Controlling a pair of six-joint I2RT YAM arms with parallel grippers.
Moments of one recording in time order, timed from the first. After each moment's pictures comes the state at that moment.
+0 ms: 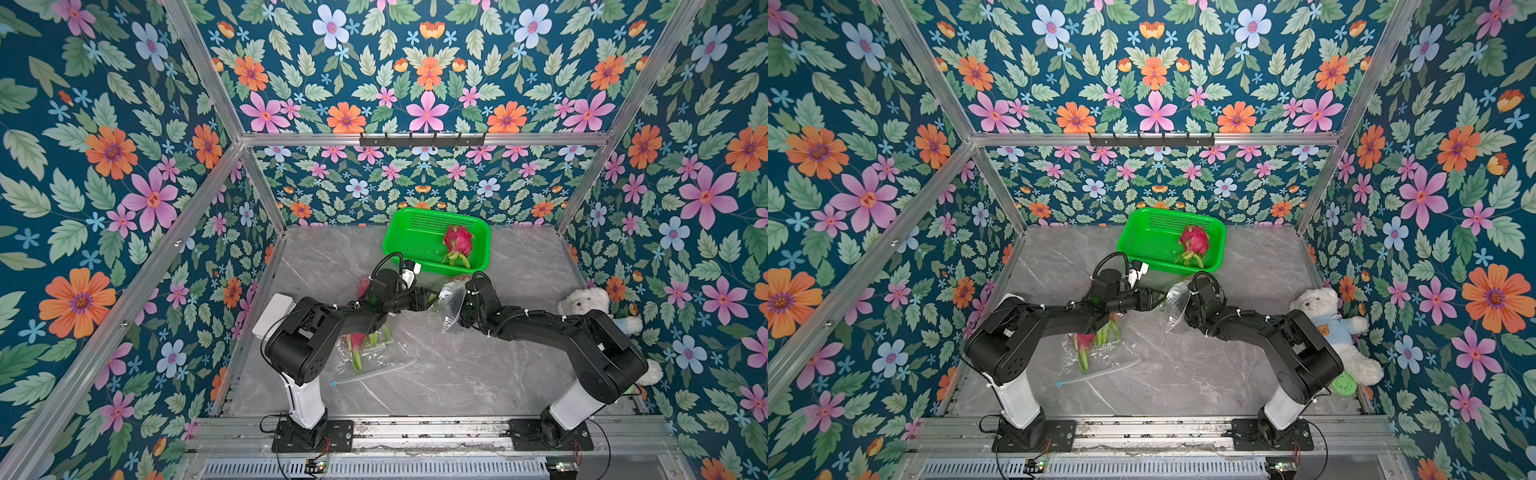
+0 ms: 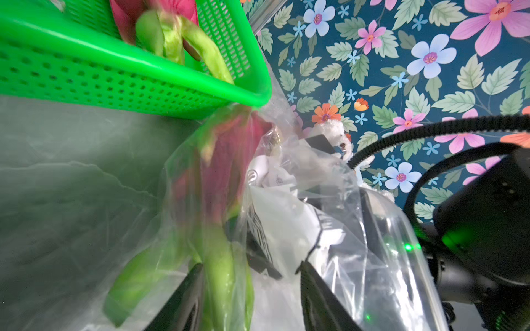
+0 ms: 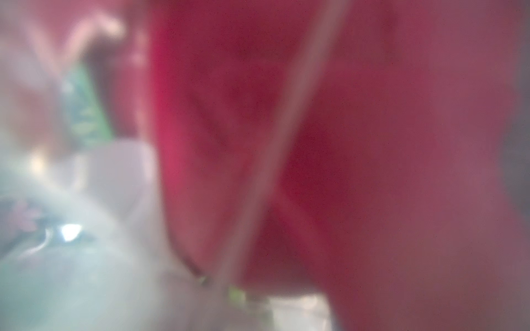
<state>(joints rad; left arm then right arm) -0.58 1.82 0.86 0.60 0.58 -0.62 0.53 1.64 0.75 0.19 -0.08 1.39</state>
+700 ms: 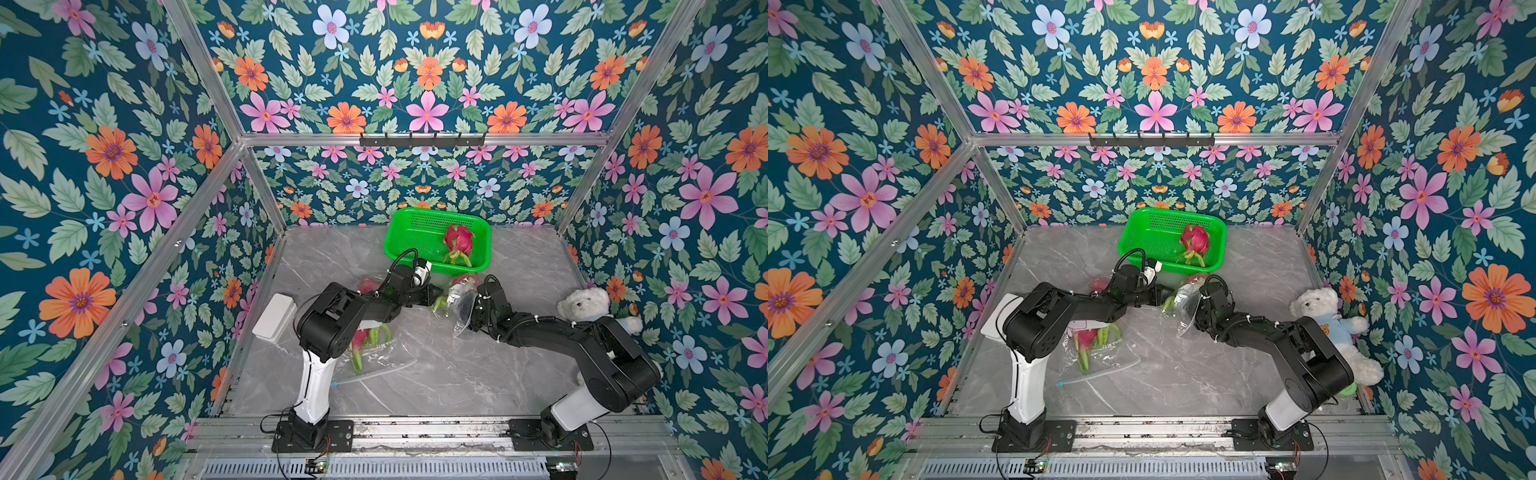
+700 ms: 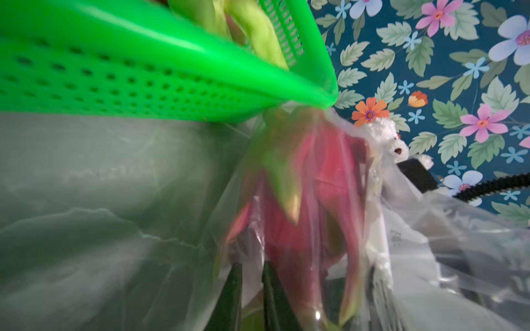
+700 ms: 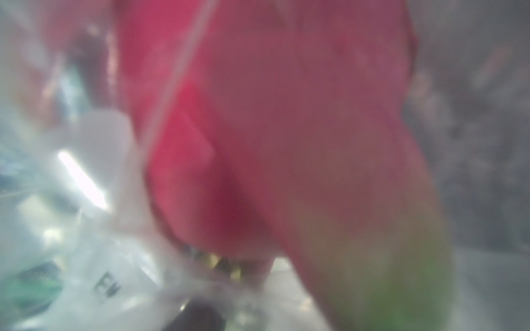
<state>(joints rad) -0.64 2.08 1.08 0.53 0.51 -0.58 0.47 1.58 0.65 0.25 -0.15 1.36</state>
